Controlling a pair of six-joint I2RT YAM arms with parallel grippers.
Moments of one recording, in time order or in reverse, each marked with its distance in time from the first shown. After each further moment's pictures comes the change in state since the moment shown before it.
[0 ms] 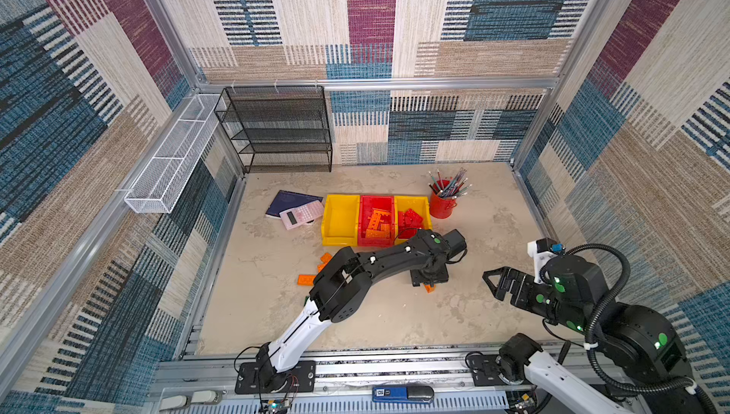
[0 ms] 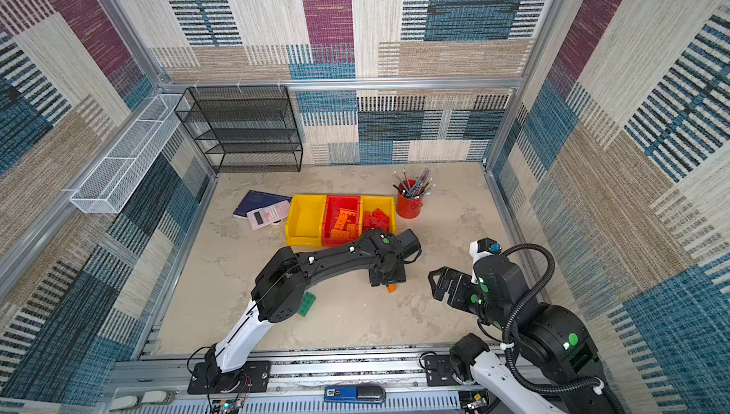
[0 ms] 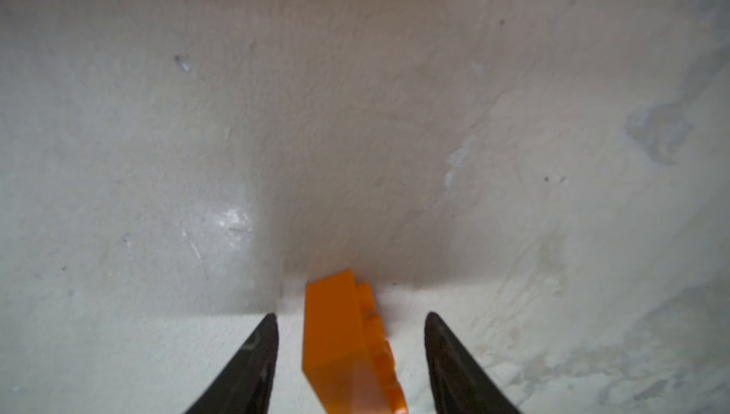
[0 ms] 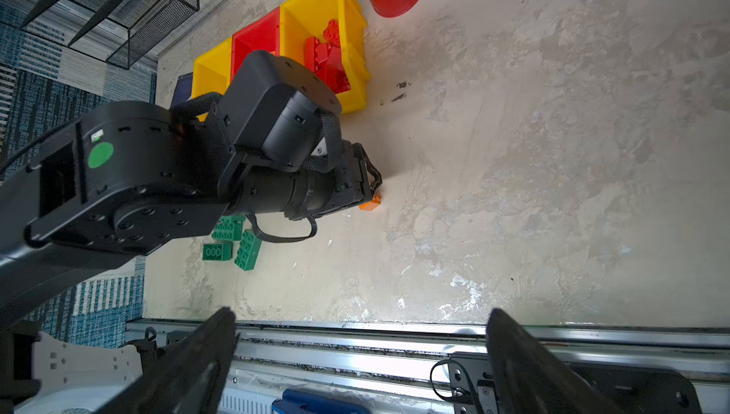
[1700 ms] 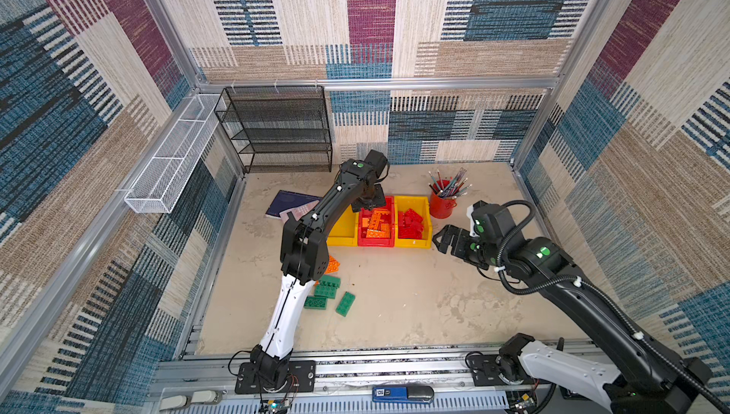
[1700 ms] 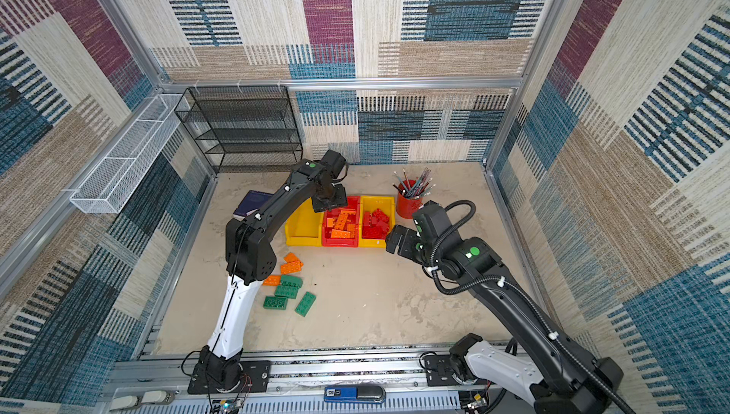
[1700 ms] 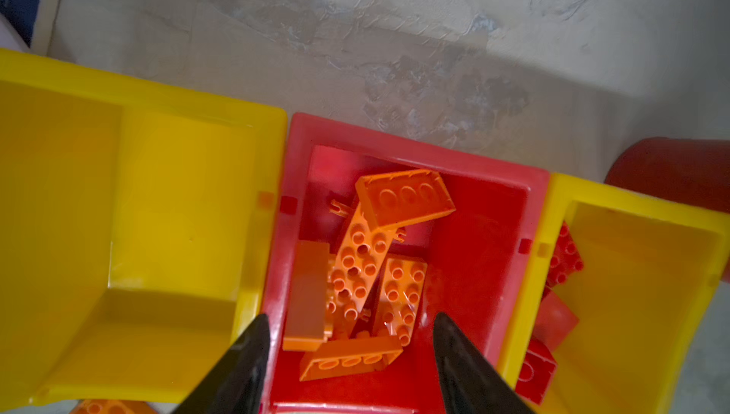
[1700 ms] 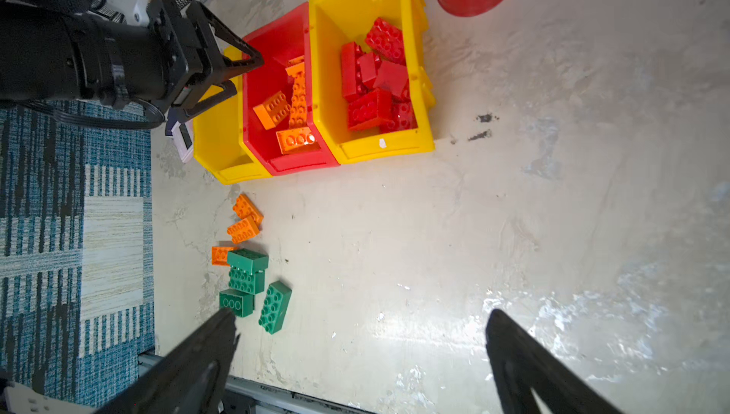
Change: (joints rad) left arm 0.548 0.029 0.388 -0.189 -0.032 0.482; right arm 0.000 0.499 -0.023 0.482 -0.085 0.014
